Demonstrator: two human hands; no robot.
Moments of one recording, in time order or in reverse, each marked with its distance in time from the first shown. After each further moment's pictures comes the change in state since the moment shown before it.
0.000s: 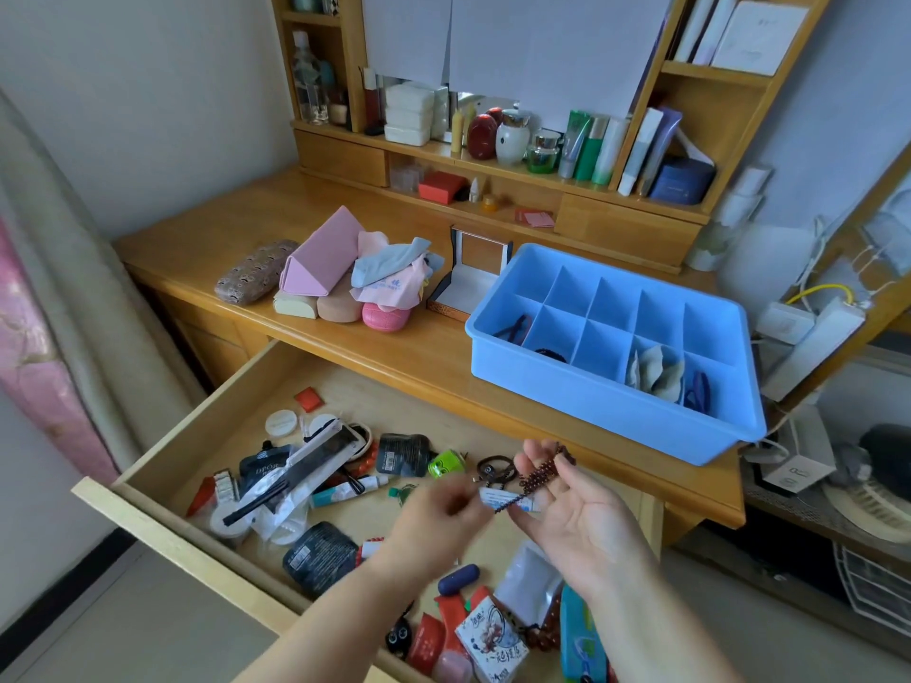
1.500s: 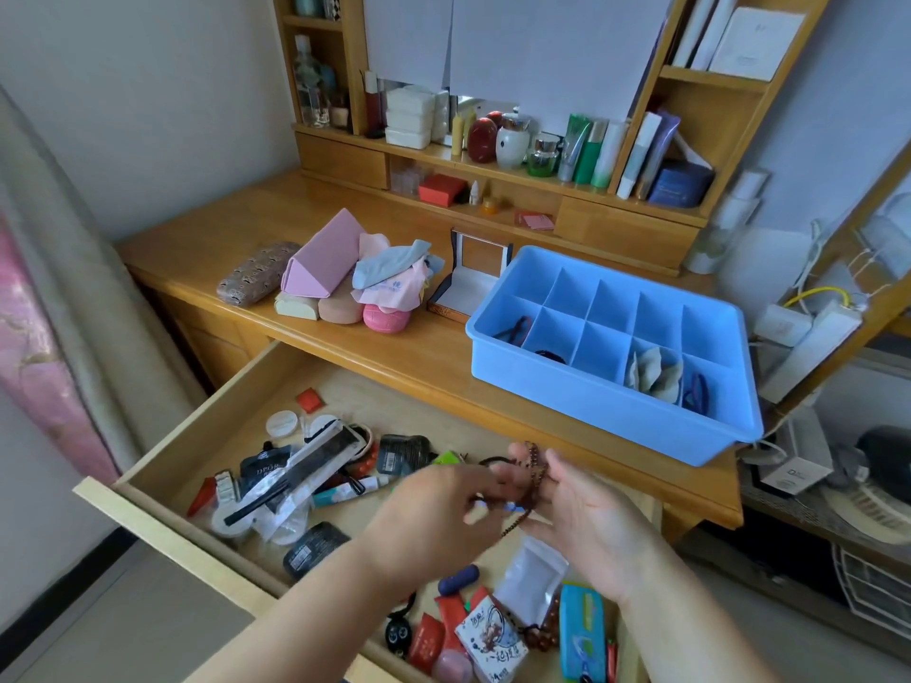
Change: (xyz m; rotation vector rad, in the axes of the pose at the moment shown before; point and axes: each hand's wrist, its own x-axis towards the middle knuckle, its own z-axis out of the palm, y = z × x) left_hand -0.003 0.032 -0.022 0.474 -0.060 0.387; right_hand -0.003 -0.016 -0.010 -0.438 -0.276 0.076
